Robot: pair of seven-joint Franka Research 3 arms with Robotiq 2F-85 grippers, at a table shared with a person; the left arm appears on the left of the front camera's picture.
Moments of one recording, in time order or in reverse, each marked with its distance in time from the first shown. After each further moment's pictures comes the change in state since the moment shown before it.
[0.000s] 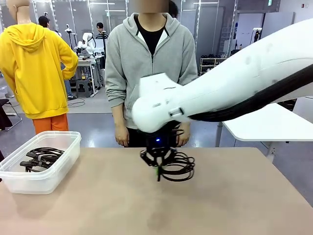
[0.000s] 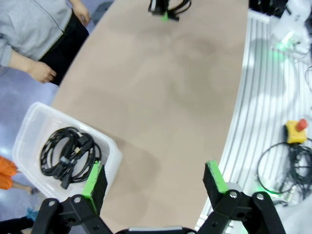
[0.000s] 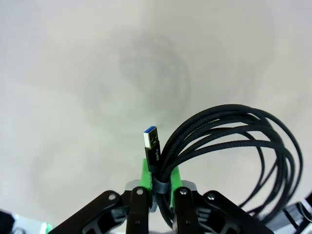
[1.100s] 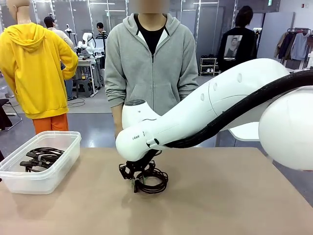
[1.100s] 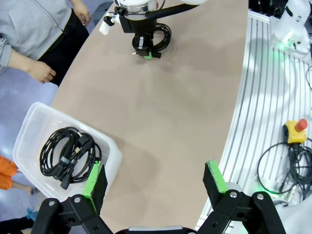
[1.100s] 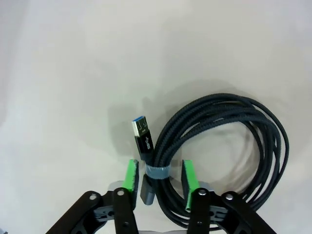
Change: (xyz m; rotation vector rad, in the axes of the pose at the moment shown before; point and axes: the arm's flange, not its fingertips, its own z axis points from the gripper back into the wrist) left arm 0.000 0.000 0.000 0.000 0.000 0.000; right arm 0.019 0.055 -0.070 0.112 -0.083 0.153
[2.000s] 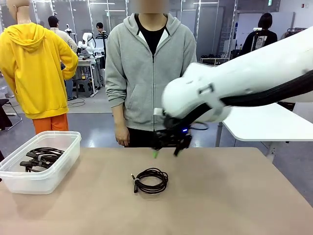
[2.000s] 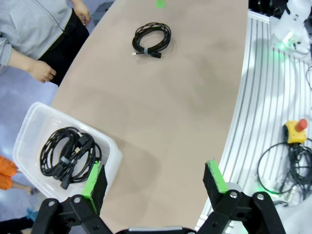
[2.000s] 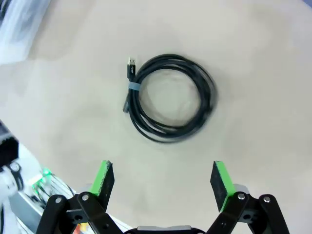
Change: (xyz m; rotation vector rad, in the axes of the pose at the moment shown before) left arm 0.000 0.000 0.000 0.000 -0.001 0.000; right arm -0.048 -0.155 0.139 0.283 -0.123 0.223
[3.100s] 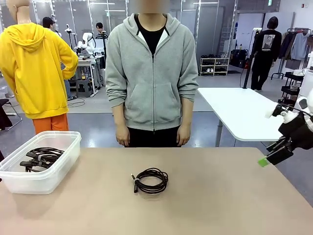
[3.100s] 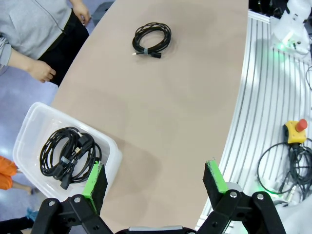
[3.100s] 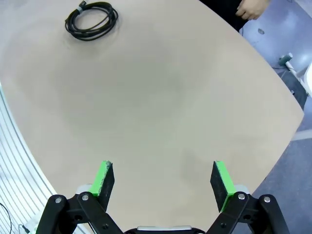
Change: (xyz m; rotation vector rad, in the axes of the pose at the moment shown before) left arm 0.000 0.000 0.000 -0.001 -0.001 0.001; right arm -0.210 -0.230 0.126 -0.107 -0.325 0.466
